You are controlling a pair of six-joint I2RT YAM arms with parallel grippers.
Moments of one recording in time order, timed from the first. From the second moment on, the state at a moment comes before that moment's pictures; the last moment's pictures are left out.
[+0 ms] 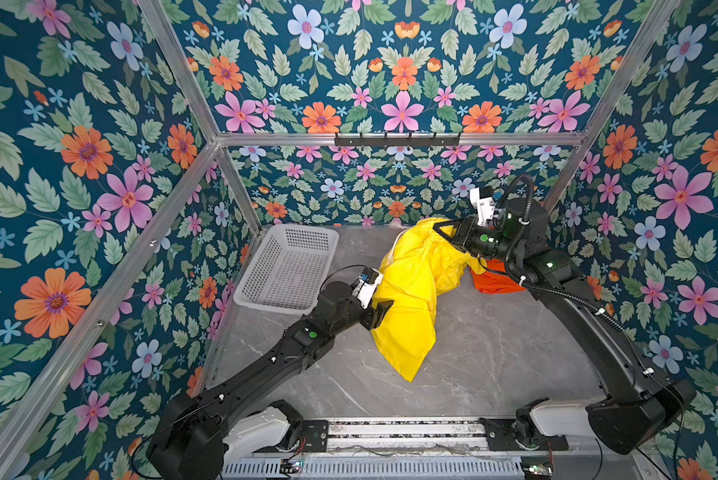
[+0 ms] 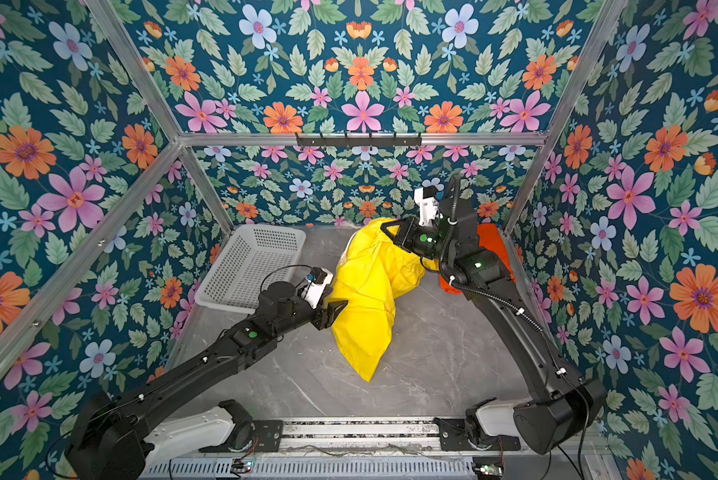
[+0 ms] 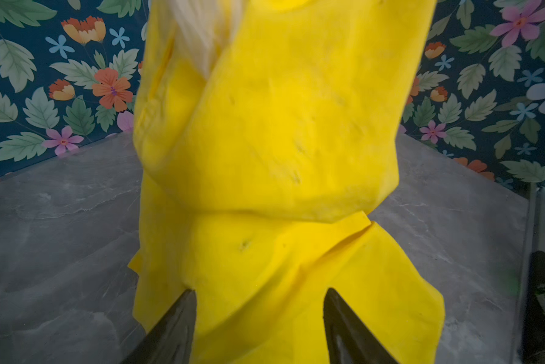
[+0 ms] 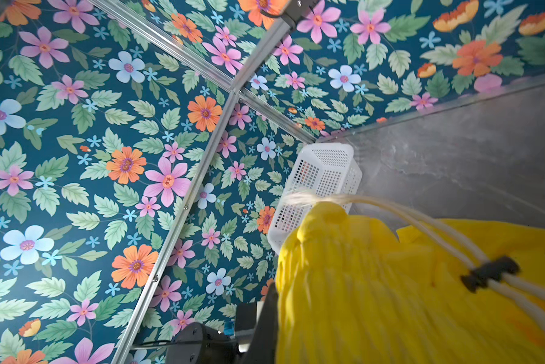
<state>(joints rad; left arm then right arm) -0.68 1.09 0.70 0.05 0.15 -0.06 0.40 1.35 1.57 -0.42 -0.45 0.80</state>
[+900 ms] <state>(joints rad) -0.87 1.44 0.61 0.34 -0.02 -0.03 0.40 1.46 1.87 -0.51 -0.27 0.63</state>
